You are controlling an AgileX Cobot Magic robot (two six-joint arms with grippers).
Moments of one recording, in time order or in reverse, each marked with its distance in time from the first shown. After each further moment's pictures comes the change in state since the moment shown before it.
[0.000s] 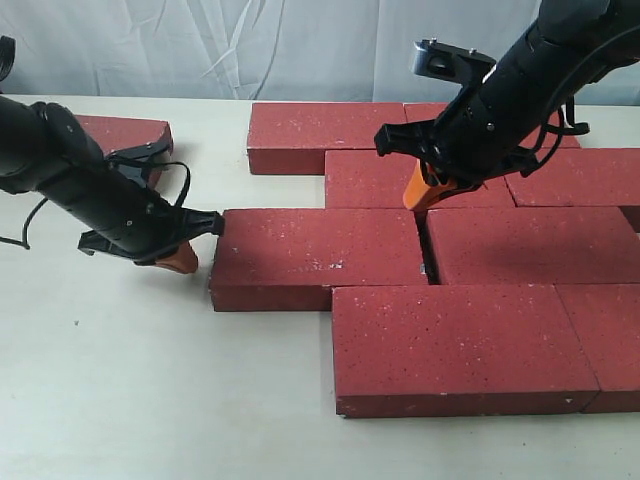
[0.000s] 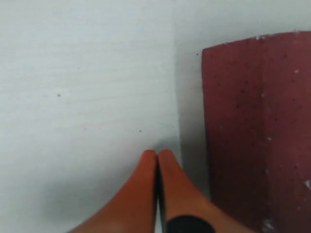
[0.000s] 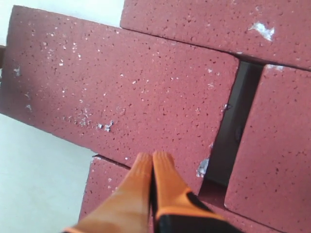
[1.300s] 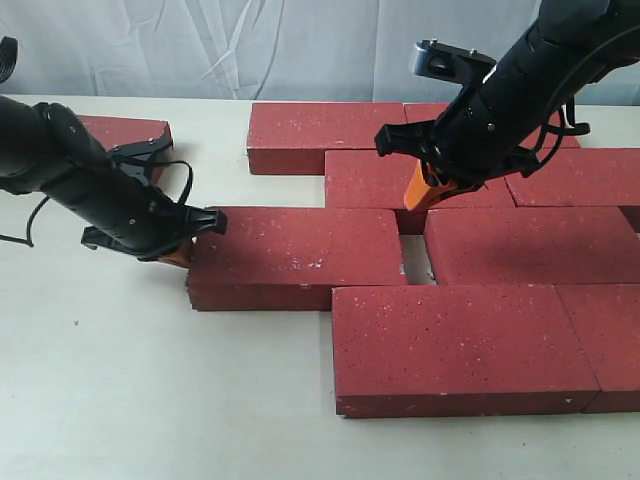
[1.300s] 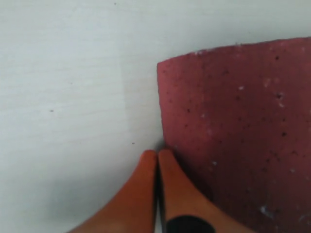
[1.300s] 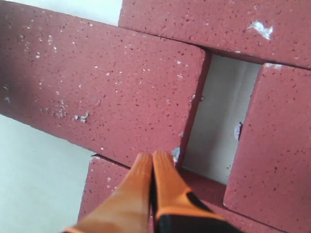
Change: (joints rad) left arm -0.013 0.000 0.002 -0.013 -0.036 0.028; right arm 0.000 0.000 0.000 -0.002 0.000 0.006
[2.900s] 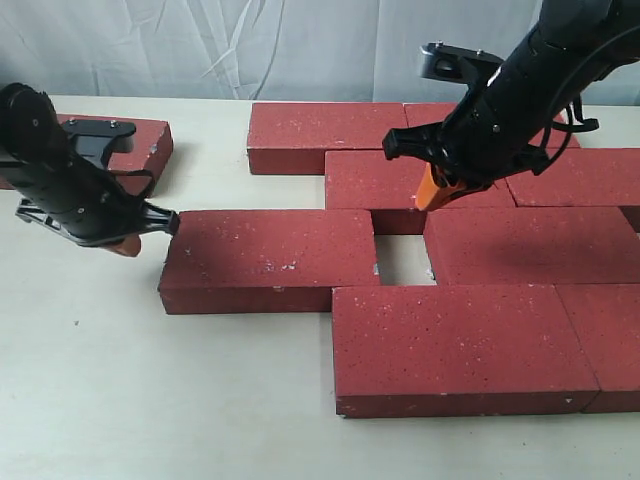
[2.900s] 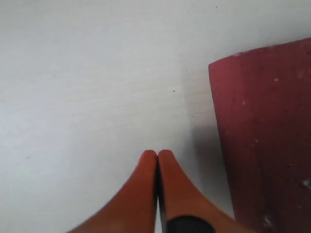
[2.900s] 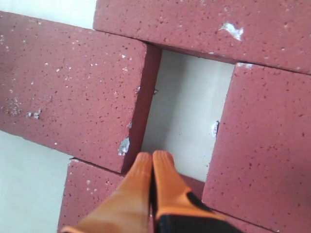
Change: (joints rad) left arm 0.043 -0.111 0.021 0.501 0.035 -0.312; right arm 0.000 0.000 0.000 -0.070 -0.008 0.043
